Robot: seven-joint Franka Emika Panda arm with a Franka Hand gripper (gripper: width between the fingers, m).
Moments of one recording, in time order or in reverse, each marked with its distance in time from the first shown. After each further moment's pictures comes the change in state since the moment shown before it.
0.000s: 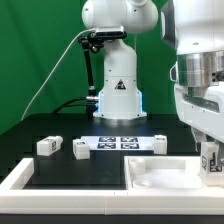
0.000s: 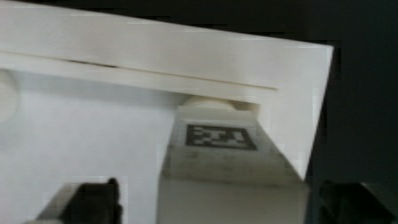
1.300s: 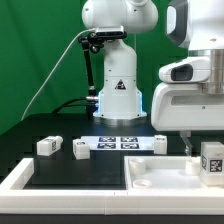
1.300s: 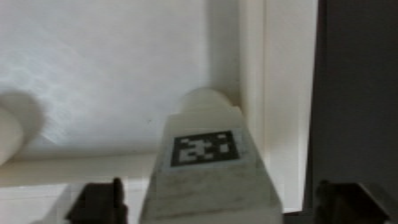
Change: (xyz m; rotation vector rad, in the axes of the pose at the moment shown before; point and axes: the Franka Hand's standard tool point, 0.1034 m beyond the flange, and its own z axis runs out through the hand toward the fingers) arm -0.008 0.001 -0.002 -0.060 0.045 -1.321
